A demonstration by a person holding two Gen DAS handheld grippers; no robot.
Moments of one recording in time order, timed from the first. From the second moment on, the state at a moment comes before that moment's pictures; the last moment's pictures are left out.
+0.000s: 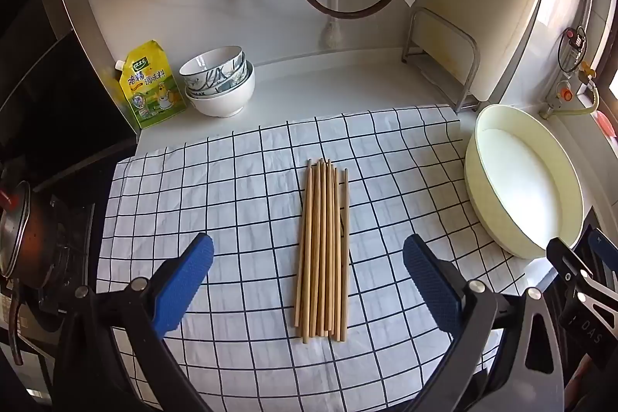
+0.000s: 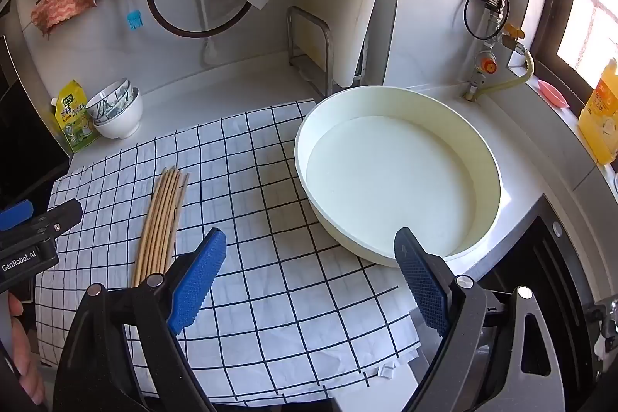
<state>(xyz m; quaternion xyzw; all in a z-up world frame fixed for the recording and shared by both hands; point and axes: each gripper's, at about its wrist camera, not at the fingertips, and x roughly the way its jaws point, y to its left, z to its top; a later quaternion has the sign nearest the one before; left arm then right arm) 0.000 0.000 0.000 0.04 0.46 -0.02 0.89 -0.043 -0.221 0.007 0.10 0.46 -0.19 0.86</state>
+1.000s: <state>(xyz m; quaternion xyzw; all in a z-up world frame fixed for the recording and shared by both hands) 0.002 0.000 0.002 0.04 0.46 -0.01 0.89 -0.042 -0.223 0.006 0.11 0.46 -0.19 0.86</state>
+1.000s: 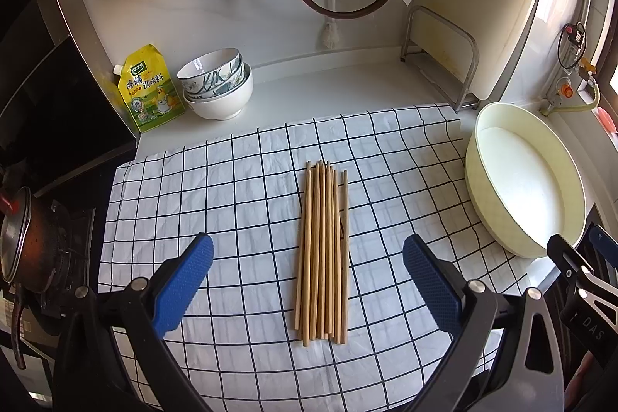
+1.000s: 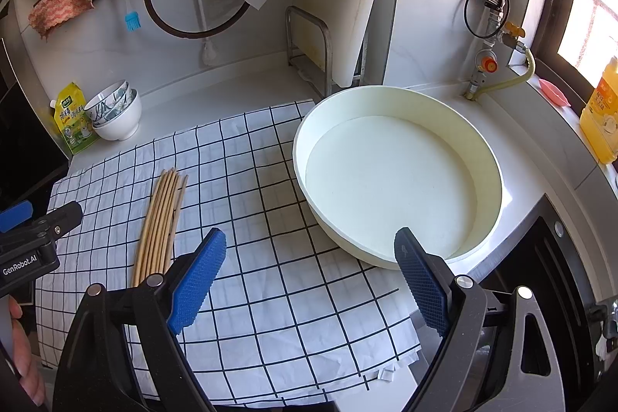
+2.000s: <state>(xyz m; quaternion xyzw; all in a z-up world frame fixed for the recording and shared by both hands) 0.005 -0.001 0.001 0.04 0.46 -0.01 0.89 -0.040 -0.226 0.004 0.11 0.46 -0.19 0.86</state>
